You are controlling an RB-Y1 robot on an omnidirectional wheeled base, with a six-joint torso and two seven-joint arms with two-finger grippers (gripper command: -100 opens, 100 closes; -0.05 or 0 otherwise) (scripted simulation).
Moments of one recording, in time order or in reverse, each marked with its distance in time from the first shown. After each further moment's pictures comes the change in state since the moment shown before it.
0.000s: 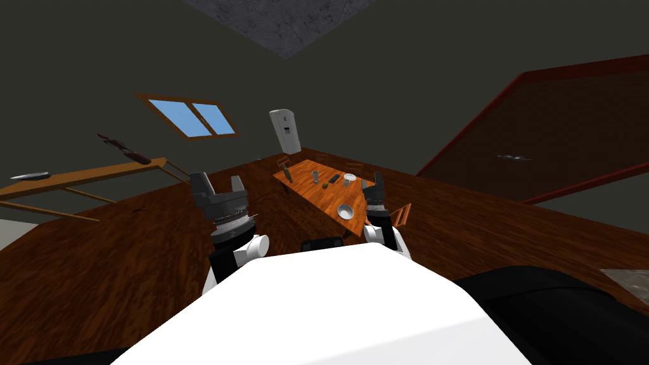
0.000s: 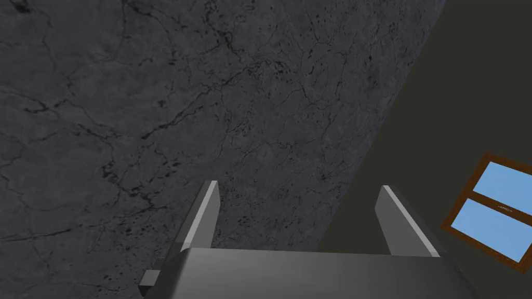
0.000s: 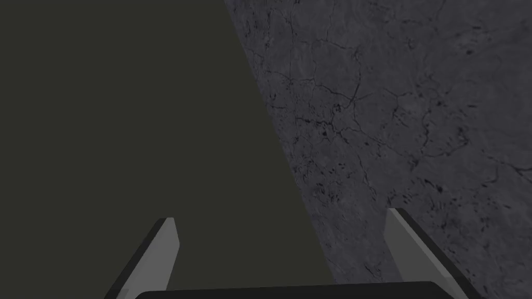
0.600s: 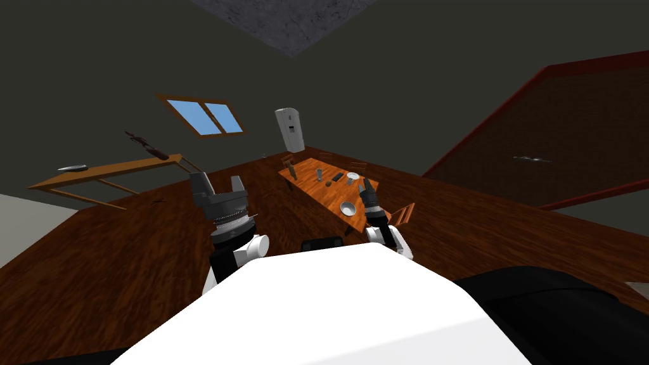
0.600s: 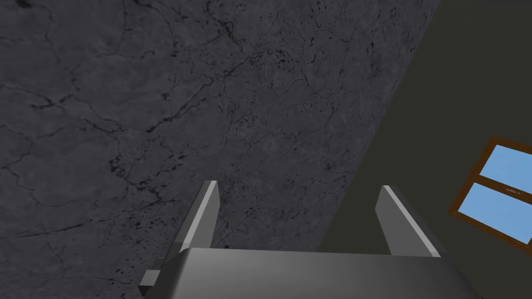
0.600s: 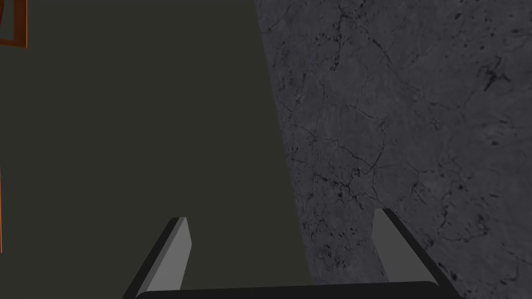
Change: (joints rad) left arm 0.000 0.000 0.000 0.000 0.000 0.000 0.000; right arm -0.020 -0.138 0.009 0.120 0.054 0.002 0.064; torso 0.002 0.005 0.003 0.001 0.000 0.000
